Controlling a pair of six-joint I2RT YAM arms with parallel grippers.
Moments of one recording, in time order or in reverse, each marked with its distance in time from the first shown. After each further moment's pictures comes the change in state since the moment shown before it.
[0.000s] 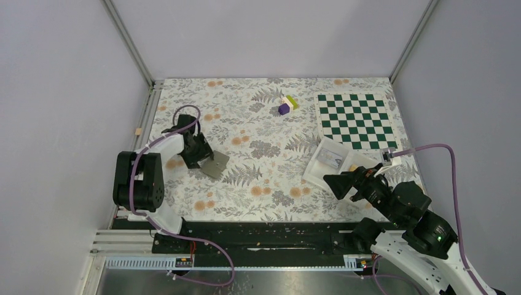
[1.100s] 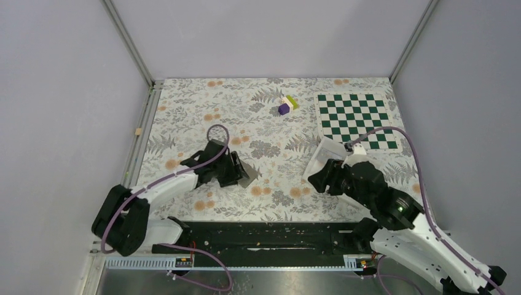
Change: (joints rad) left arm -0.492 -0.314 -0.355 0.274 0.179 -0.263; right arm 0.000 0.242 -0.078 0.025 -0.027 0.057
